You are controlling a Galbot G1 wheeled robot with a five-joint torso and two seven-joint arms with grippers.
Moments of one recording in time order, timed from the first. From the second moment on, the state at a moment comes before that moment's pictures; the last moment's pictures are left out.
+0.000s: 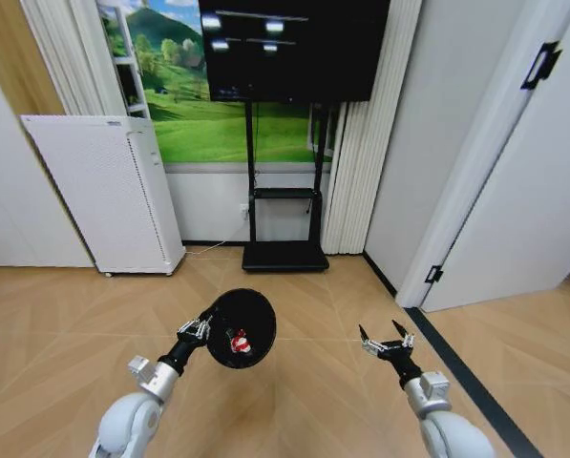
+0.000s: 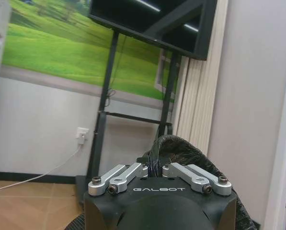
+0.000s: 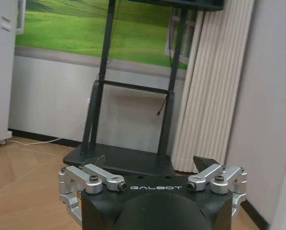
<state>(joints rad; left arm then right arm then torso) 1.37 -1.29 -0.63 -1.99 -0.51 0.10 0.36 -1.49 1.33 0.77 2.00 0.15 -0.08 -0.18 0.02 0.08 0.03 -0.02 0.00</state>
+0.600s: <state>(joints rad) 1.39 -1.31 -0.63 -2.00 -0.50 0.10 0.35 -1.47 1.32 0.77 1.96 0.18 -0.02 -0.18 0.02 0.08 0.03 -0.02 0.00</state>
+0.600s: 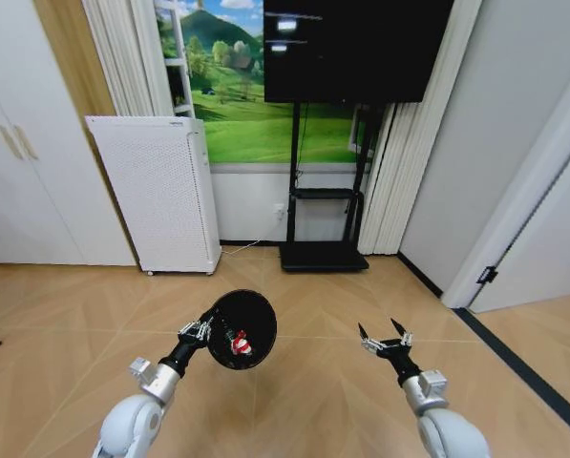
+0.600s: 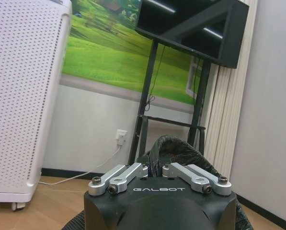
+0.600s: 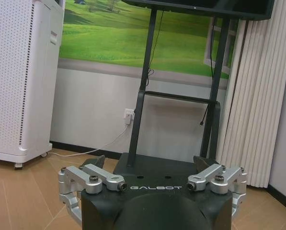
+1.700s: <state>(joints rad) 1.41 -1.31 -0.63 -2.02 -0.49 0.10 0.36 -1.50 1.33 0.80 1.96 0.14 0.03 -0.19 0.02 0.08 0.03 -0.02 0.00</state>
